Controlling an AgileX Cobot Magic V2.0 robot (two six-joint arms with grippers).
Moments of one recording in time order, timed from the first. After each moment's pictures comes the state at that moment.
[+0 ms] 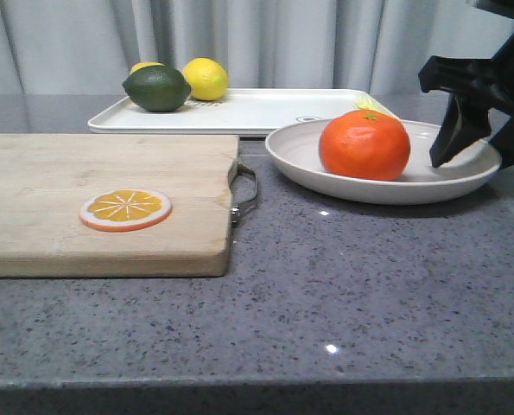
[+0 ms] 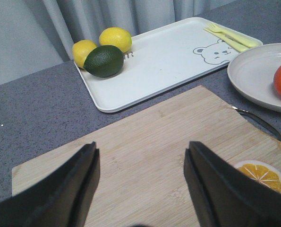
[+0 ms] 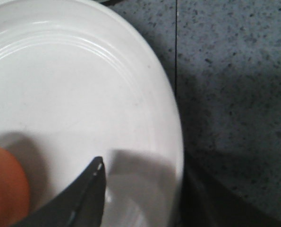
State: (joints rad) left arm -0.28 0.63 -0.57 -0.39 0.33 0.50; right arm 0.17 1.51 -0.91 0.42 0.37 -0.09
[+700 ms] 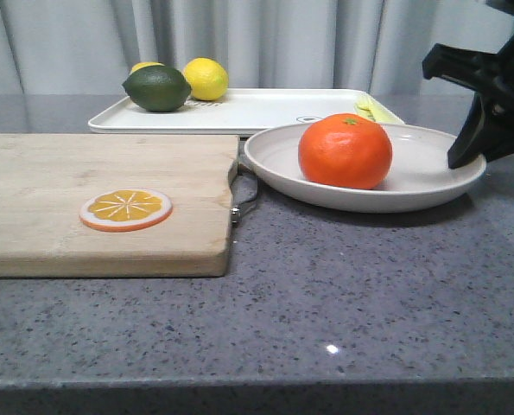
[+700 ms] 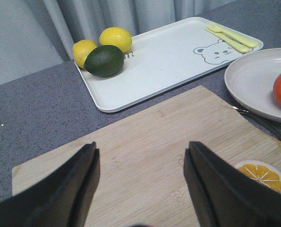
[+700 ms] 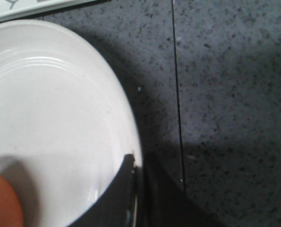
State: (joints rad) left arm -0.28 0.63 -0.57 -0.39 0.33 0.50; right arm 0.14 1.49 -0.91 0.48 0.42 -0.06
